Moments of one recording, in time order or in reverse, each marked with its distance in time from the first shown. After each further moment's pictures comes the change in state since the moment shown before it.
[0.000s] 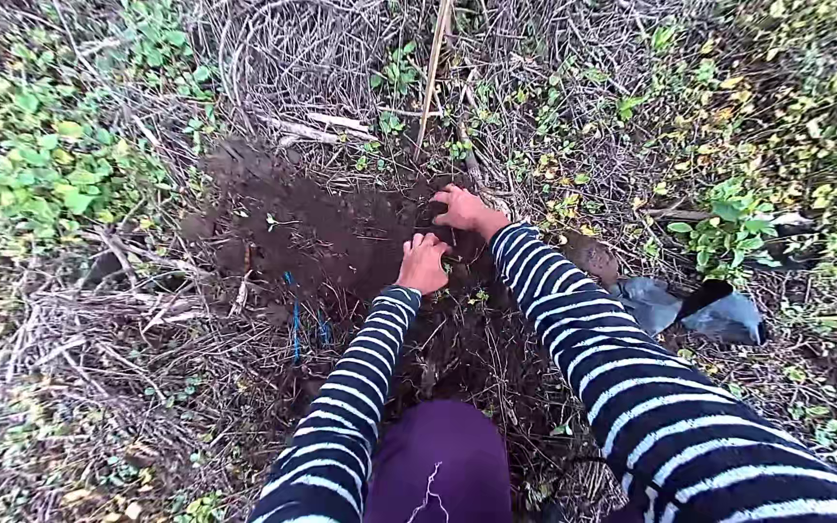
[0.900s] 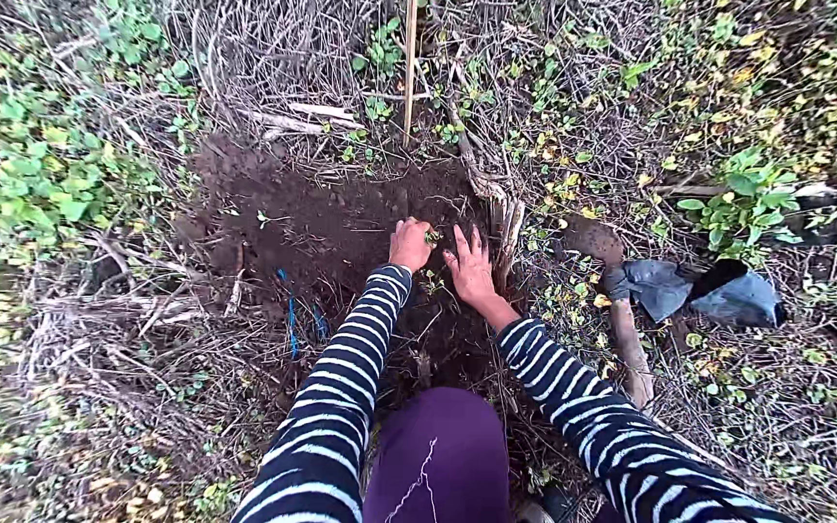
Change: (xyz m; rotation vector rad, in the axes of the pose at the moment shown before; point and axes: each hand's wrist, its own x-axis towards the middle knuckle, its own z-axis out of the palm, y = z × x) left_hand 0.027 -0.015 -0.003 -0.159 0.002 -0.209; right_hand -0.131 -0.005 0.112 0.238 0.365 0.207
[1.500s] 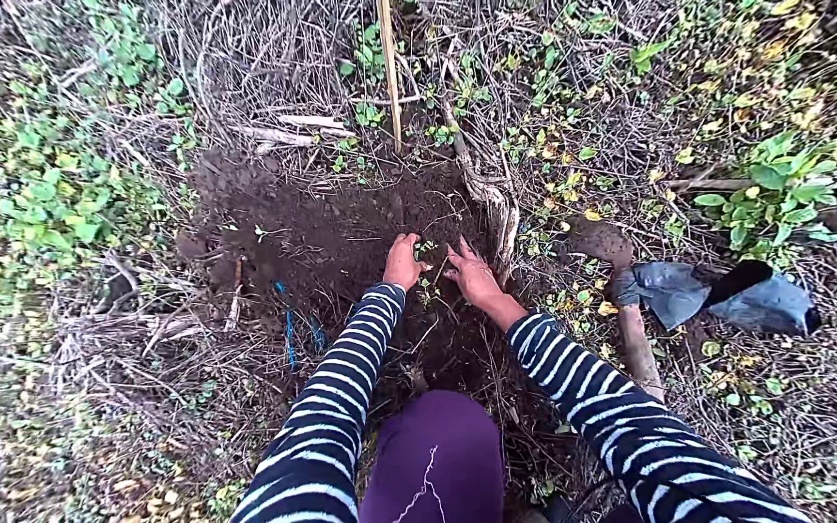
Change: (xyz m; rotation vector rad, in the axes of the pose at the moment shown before) left_hand -0.004 -0.015 0.017 -0.090 0.013 -0.112; right_hand 0.014 0.011 -0.015 0.027 -0.287 -0.050
